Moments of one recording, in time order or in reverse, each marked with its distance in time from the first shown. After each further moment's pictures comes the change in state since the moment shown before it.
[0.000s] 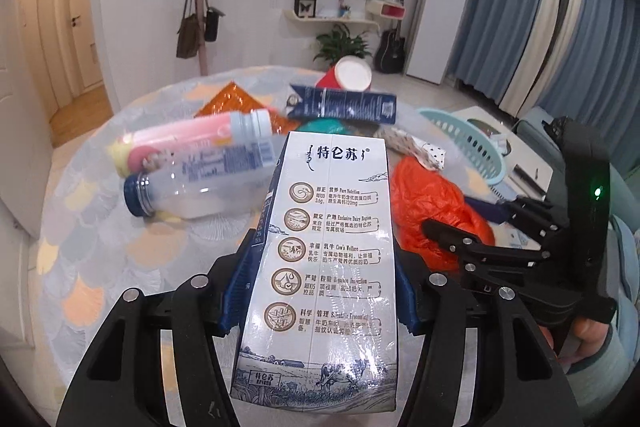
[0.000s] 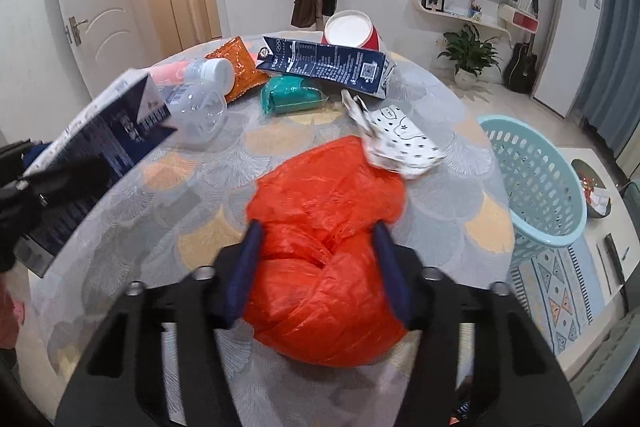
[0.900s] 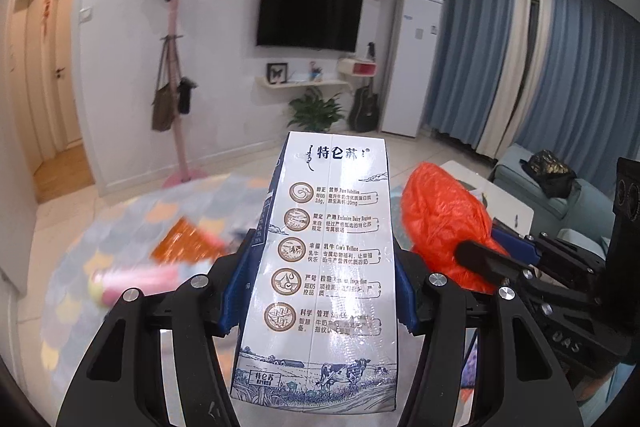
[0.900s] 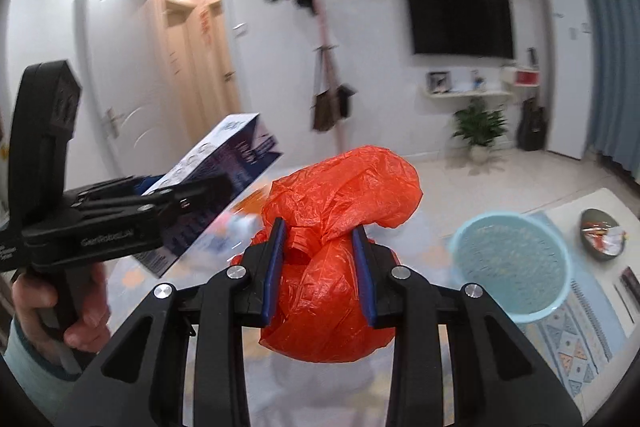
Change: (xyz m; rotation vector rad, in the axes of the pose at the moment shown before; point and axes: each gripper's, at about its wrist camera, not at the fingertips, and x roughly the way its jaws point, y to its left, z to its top) left arm -0.015 -0.065 0.099 0.073 -0.215 -0.070; right arm -0.113 -0.062 0.051 0.111 -0.374 0.075
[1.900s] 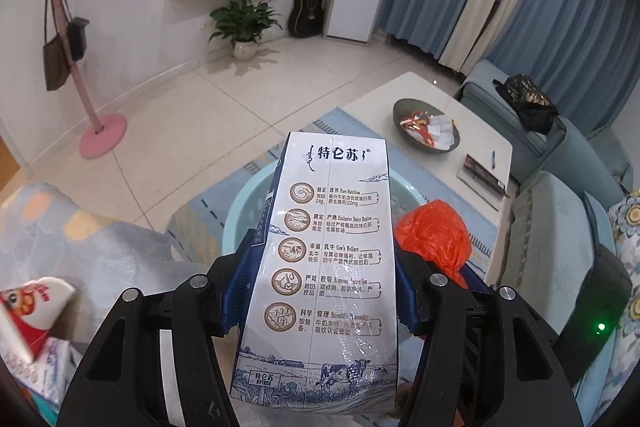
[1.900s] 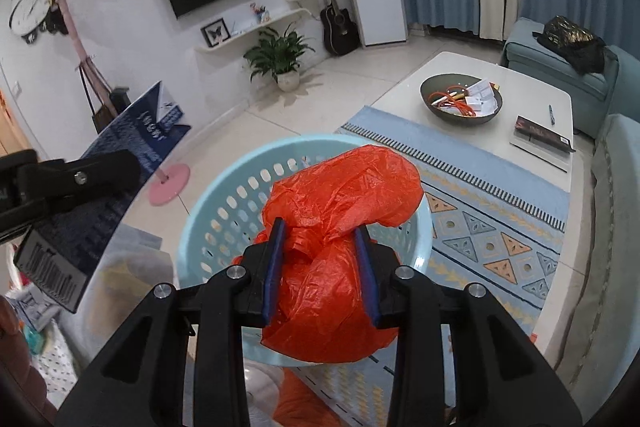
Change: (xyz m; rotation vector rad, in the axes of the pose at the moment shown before) left arm 0.307 -0.129 0.032 0.056 0.387 -0.167; right arm 0.127 -0.263 -0.064 0.462 0.194 -0.544
